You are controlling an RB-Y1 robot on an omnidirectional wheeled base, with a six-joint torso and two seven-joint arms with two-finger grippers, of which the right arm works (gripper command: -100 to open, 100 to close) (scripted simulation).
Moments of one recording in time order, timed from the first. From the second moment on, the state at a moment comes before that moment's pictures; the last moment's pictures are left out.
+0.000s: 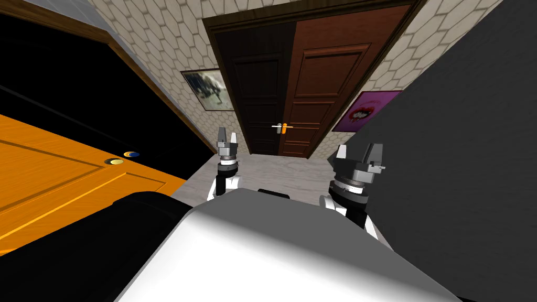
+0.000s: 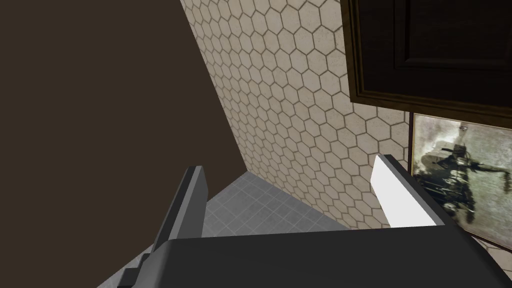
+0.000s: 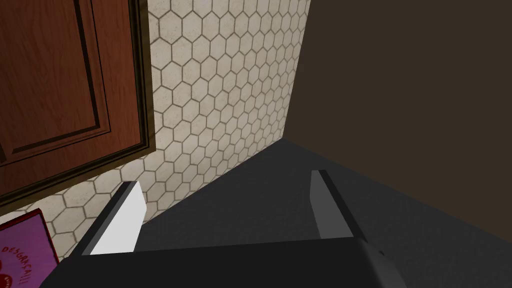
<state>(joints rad) 0.53 -0.05 -0.02 -2.34 0.11 -0.62 -0.17</state>
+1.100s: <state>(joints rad) 0.43 -0.08 -0.10 -2.13 0.16 -0.56 -0.24</state>
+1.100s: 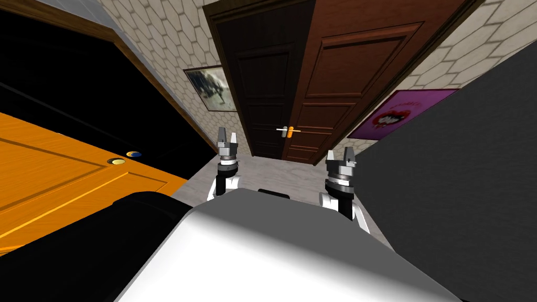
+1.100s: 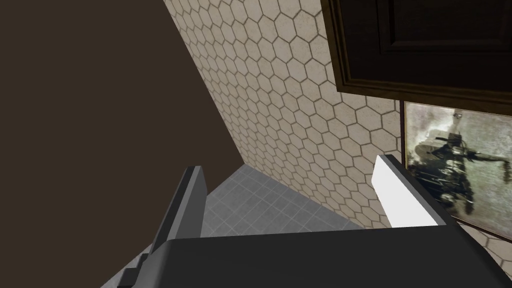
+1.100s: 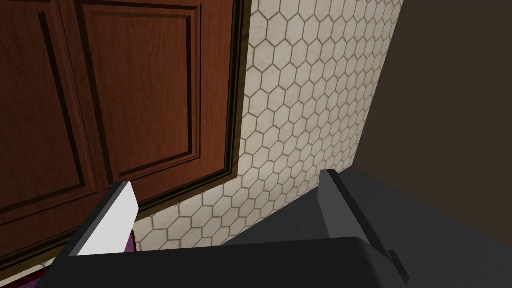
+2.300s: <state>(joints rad) 0.31 -0.11 -0.20 -1.85 0.22 -0.48 -0.33</state>
